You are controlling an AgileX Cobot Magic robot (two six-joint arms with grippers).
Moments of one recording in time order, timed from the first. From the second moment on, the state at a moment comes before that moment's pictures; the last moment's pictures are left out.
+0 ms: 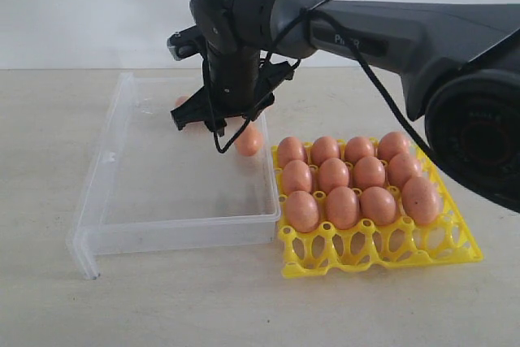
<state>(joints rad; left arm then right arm) 0.13 0.00 0.00 -0.19 0.27 0.32 0.71 2.33 -2.06 -0.25 0.99 0.28</state>
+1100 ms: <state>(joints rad) 0.13 0.00 0.00 -0.19 0.27 0.32 0.71 2.47 -2.06 -0.41 0.80 0.46</state>
